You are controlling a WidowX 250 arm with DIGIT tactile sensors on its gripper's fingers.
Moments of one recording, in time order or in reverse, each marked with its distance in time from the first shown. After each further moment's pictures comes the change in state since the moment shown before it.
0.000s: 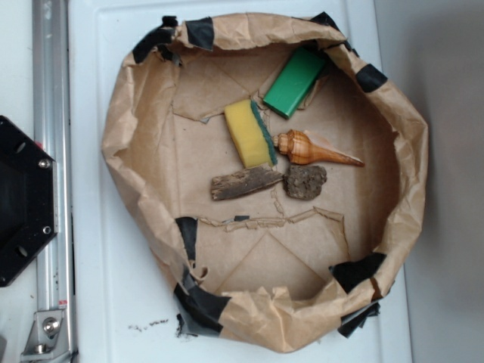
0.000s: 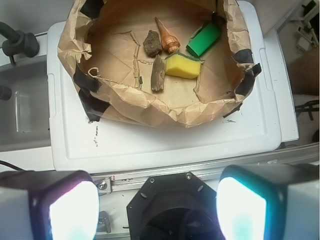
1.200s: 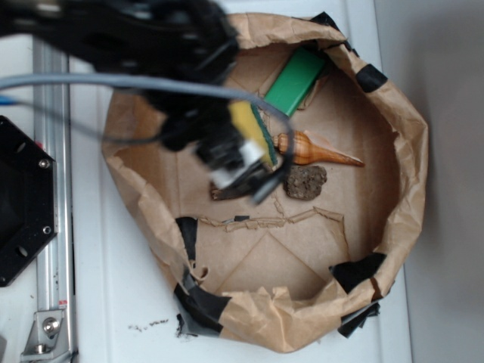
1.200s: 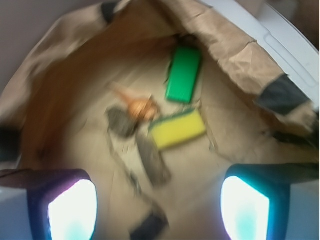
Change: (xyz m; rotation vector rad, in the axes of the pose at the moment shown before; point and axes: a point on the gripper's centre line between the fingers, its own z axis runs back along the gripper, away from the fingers) arm 0.110 0.043 -0.116 -0.074 -0.119 0.654
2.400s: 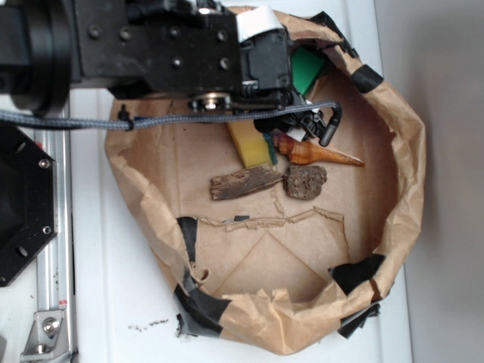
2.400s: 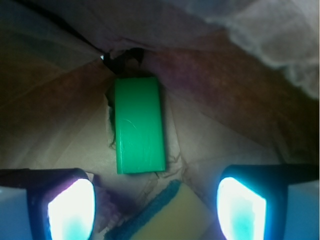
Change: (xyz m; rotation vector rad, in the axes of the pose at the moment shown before) arm 0.033 0.018 -0.075 0.152 -0.181 0.209
